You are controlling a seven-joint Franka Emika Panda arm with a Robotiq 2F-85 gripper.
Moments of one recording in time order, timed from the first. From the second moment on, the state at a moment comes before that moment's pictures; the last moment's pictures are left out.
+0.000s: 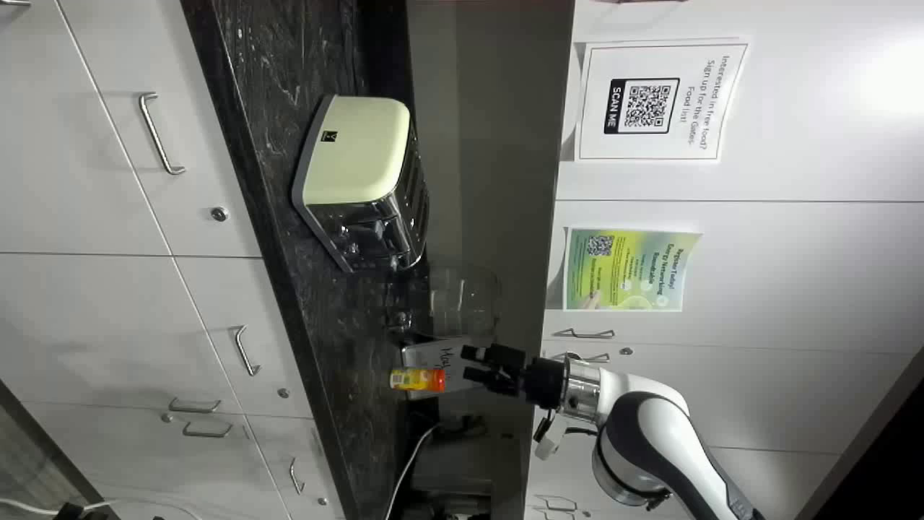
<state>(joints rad) 0.05 -0.30 -0.14 -2.43 0.01 2.34 -0.21</state>
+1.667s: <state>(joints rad) 0.05 -0.01 -0.01 -2.31 -0.18 2.62 -0.05</state>
